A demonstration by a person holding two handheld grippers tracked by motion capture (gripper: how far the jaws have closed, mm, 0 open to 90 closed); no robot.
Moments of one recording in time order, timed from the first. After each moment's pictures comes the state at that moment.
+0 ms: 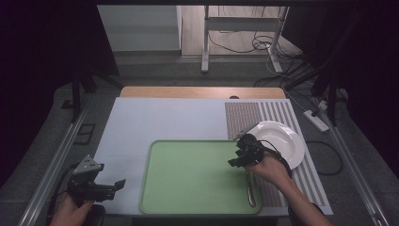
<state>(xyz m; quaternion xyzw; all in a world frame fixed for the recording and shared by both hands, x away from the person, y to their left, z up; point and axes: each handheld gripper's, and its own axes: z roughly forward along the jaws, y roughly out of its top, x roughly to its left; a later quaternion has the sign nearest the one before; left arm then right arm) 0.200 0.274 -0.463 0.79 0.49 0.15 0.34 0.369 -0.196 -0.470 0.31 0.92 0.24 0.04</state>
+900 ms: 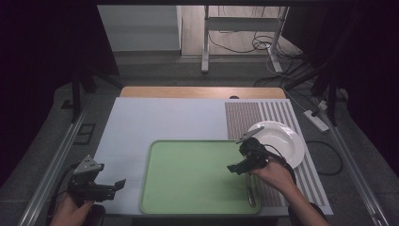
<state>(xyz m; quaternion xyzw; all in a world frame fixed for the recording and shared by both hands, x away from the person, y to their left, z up) 0.200 0.273 -0.463 0.79 0.49 0.15 0.34 0.349 -0.201 -0.461 0.30 0.91 0.27 0.04</state>
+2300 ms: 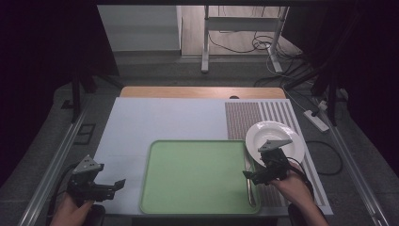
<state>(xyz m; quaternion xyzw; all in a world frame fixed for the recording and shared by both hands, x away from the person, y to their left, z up) 0.201 0.275 -0.463 0.79 0.49 0.15 0.34 0.310 -0.253 -0.453 0.35 0.88 0.31 0.11</state>
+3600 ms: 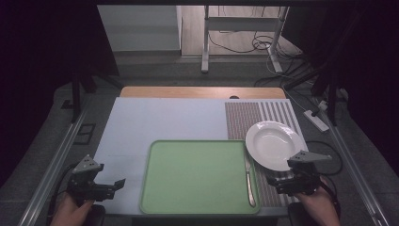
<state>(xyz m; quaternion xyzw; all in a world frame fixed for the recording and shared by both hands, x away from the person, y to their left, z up) 0.201 0.275 -0.463 0.79 0.49 0.15 0.34 0.267 -0.314 -0.439 0.42 0.82 0.35 0.16</state>
